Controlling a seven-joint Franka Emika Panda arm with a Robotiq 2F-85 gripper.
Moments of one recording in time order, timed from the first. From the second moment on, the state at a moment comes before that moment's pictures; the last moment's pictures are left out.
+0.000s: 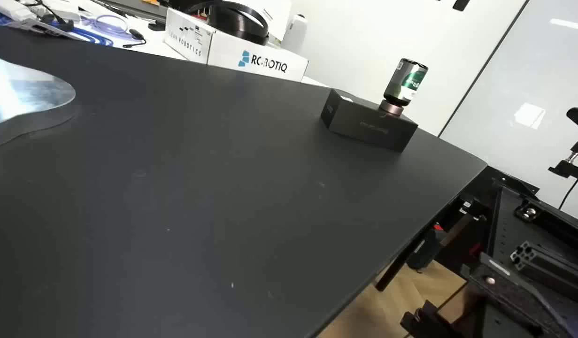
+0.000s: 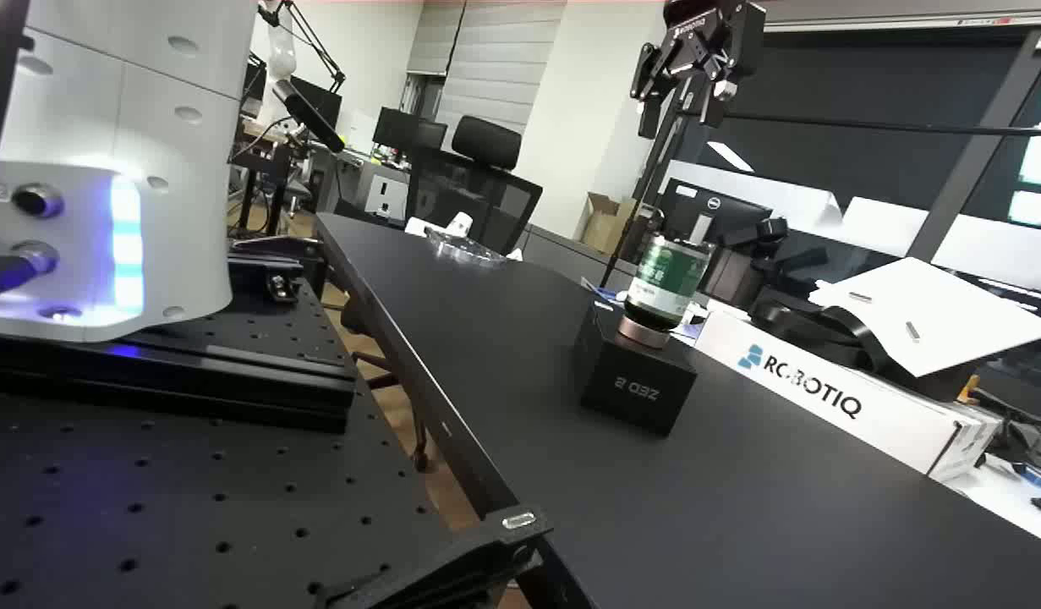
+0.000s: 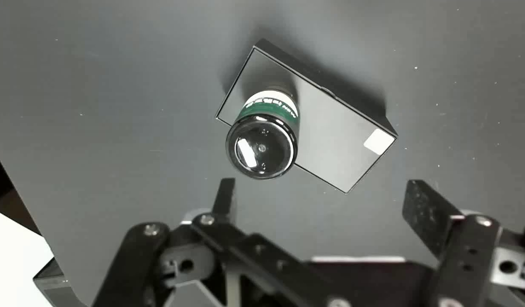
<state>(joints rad) -0.13 -0.40 0.07 -2.54 -0.16 2.26 0.23</state>
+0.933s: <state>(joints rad) -0.12 -0.38 0.05 -2.54 -0.13 2.29 0.23</state>
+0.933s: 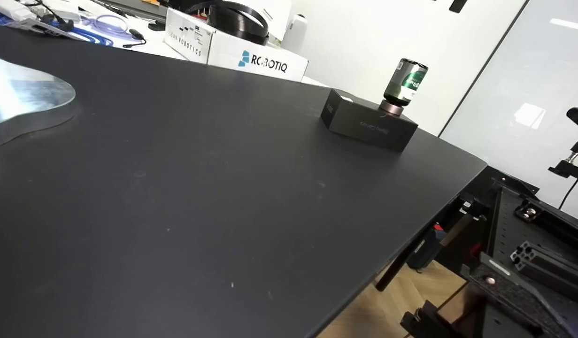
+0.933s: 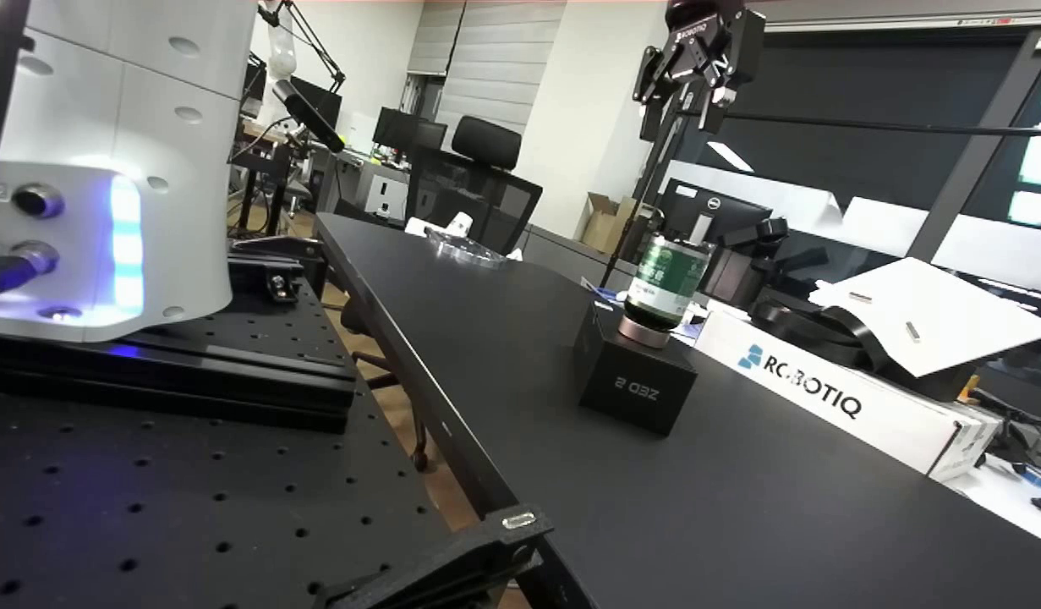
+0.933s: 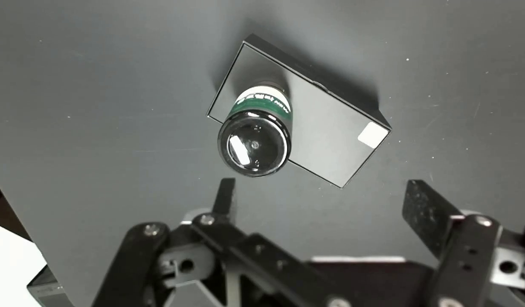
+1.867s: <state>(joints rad) -0.15 -0.18 -0.01 -2.52 -0.08 2.36 0.34</state>
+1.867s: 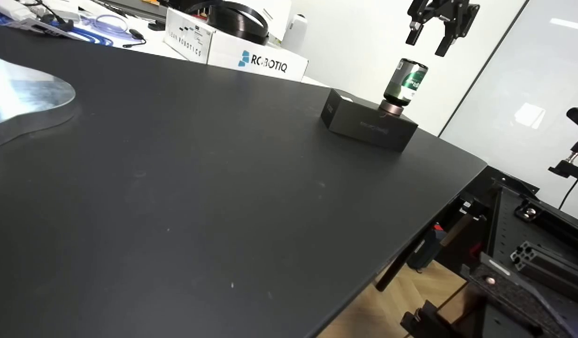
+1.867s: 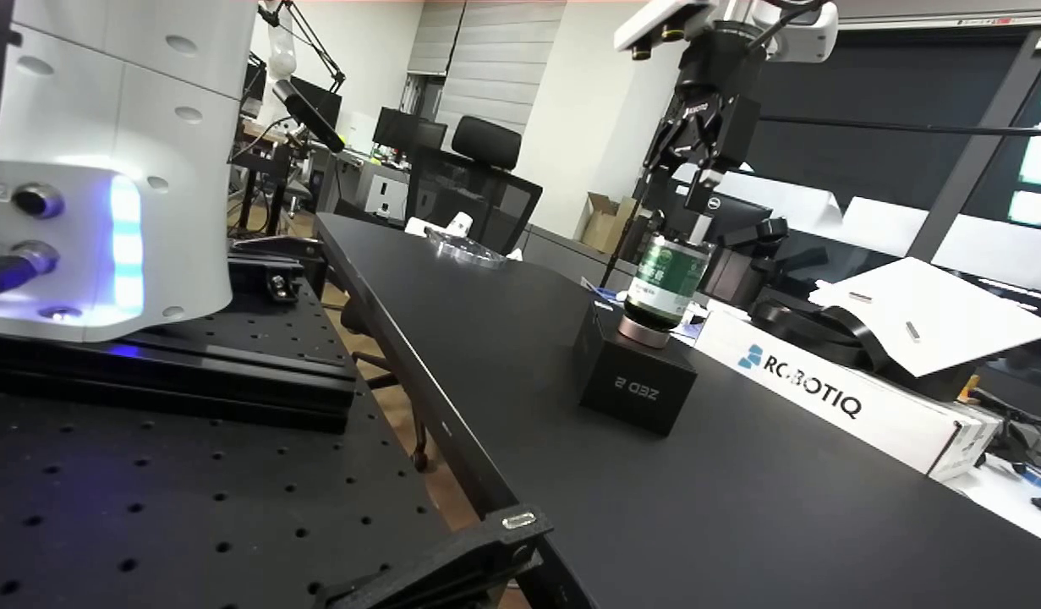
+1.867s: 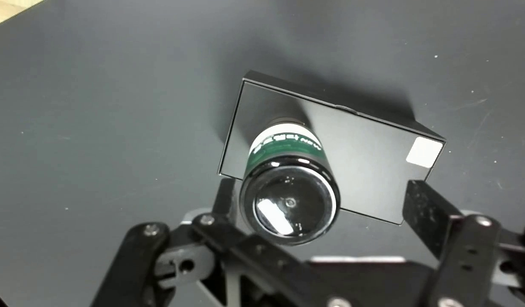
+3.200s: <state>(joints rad) -0.16 -0.06 -0.07 -2.51 -0.06 2.46 0.35</state>
